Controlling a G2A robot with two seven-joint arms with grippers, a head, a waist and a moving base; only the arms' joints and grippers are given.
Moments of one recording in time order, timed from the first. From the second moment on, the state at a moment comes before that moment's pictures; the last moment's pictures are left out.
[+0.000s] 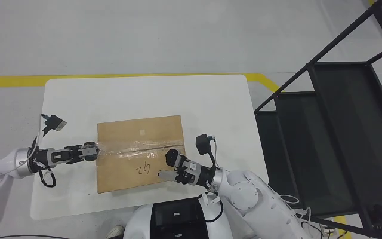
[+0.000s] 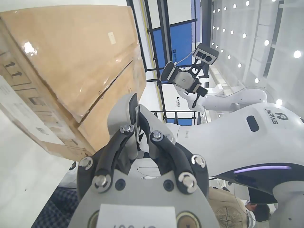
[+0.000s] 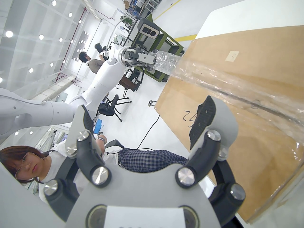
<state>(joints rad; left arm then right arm) 1.38 -0.71 -1.57 -1.52 -0.48 -0.36 -1.40 -1.56 -1.17 1.02 -1.91 -0.33 -0.46 0.37</state>
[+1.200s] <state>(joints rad) 1.39 -0.70 -1.55 -1.48 -0.32 -0.29 -1.41 -1.54 -1.17 0.99 -1.88 -0.32 -0.45 0.37</state>
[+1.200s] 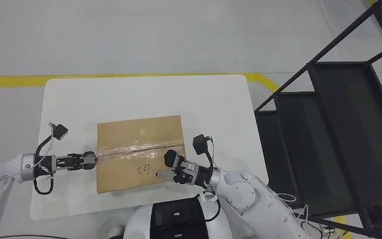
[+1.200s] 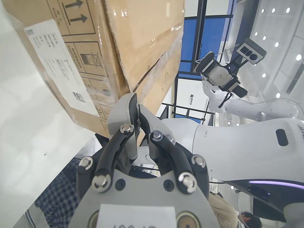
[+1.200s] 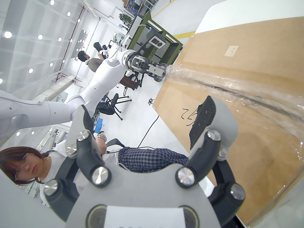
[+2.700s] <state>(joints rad) 1.43 -0.72 -1.54 -1.63 -0.69 -0.24 -1.34 -1.50 -1.17 0.98 -1.83 -0.21 -0.50 0.37</state>
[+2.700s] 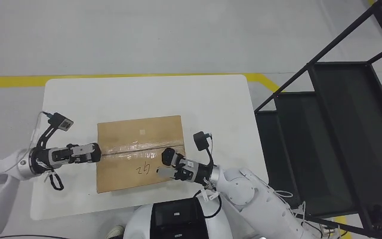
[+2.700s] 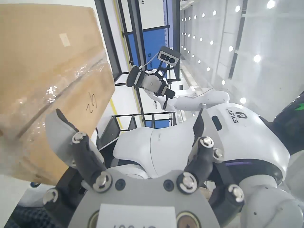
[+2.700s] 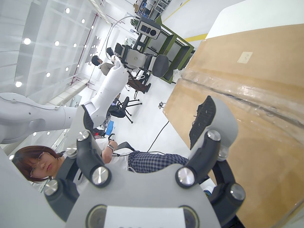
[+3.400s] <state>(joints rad) 1.28 -0.77 -1.35 -1.45 -0.49 -0.33 -1.23 -1.55 -1.16 1.02 -1.83 -0.23 -0.52 0.36</state>
